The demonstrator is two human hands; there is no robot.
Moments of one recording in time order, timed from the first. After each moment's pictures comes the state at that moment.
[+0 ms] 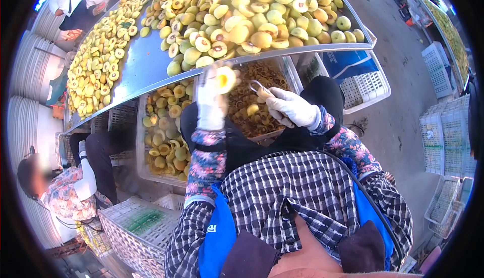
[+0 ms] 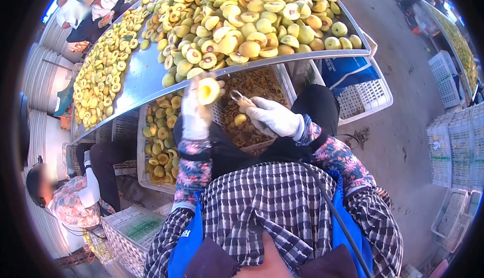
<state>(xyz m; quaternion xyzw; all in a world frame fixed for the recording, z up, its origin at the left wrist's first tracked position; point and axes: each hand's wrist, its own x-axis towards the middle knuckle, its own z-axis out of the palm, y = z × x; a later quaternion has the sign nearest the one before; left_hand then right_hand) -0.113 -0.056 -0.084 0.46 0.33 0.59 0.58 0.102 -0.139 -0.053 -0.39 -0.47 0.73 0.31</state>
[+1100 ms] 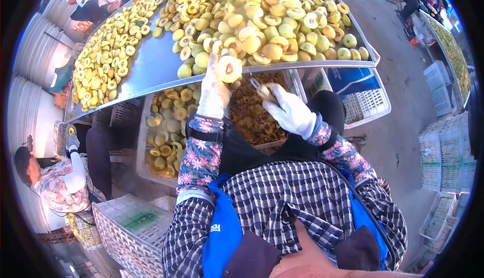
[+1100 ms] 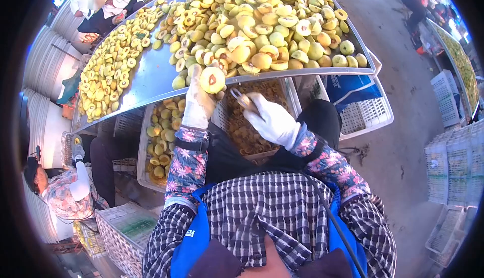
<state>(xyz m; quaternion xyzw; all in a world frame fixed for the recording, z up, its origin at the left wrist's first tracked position) -0.117 -0.023 -0.037 0.30 0.40 0.50 0.70 0.077 -0.130 -0.036 -0.48 -0.73 0.31 0.37</state>
